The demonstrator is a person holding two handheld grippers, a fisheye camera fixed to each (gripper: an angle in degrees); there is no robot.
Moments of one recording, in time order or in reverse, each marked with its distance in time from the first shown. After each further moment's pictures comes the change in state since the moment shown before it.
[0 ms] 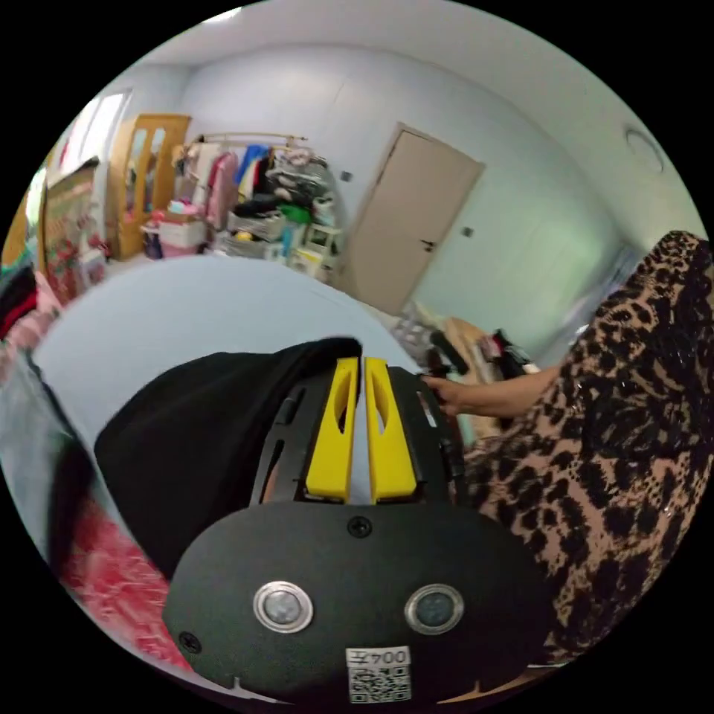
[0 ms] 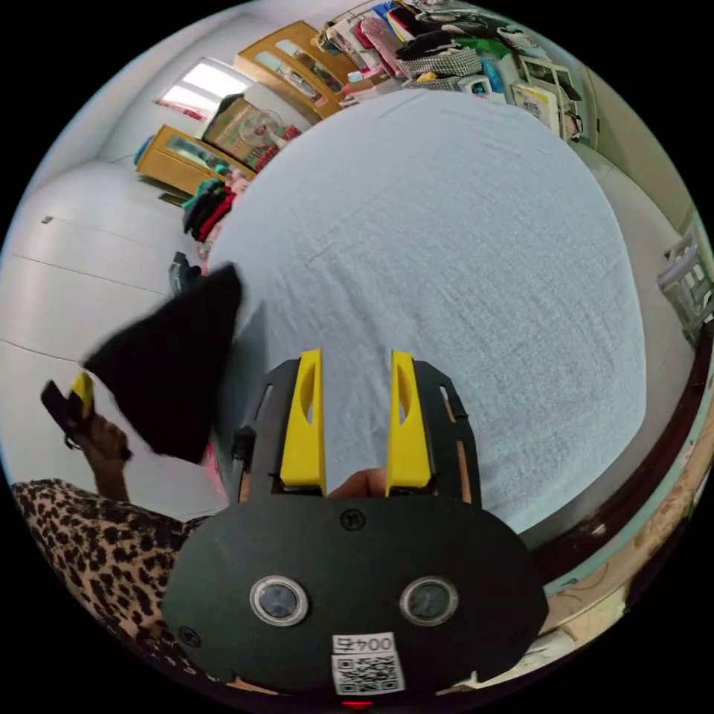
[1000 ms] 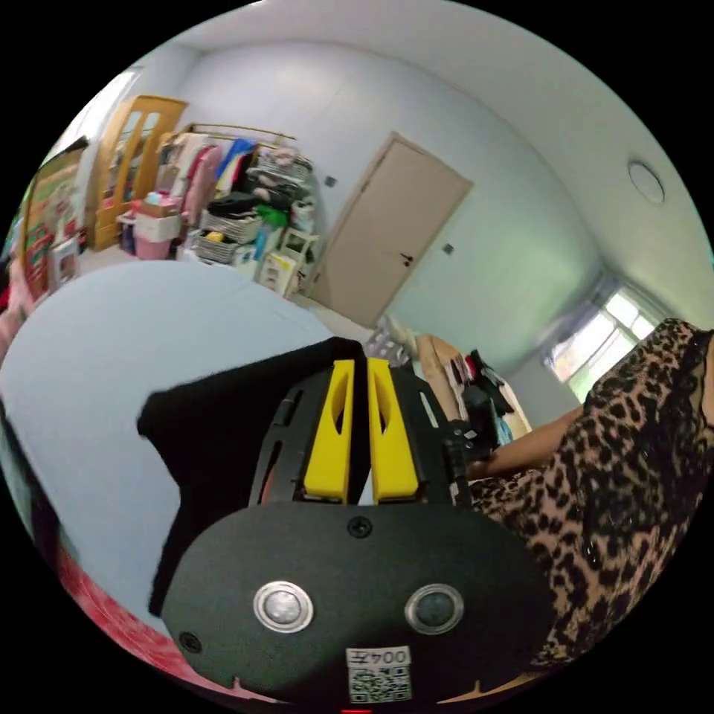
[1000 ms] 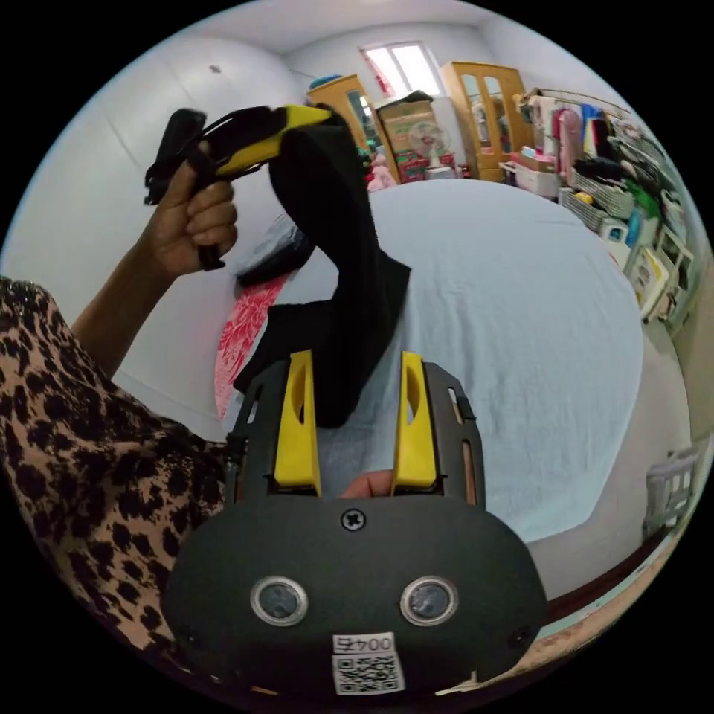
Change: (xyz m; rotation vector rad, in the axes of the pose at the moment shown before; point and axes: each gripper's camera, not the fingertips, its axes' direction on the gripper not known) left arm 0.031 -0.103 0.085 -0.024 0.073 0.015; right arm -0.111 0.082 -0.046 0.059 -0.014 -0.571
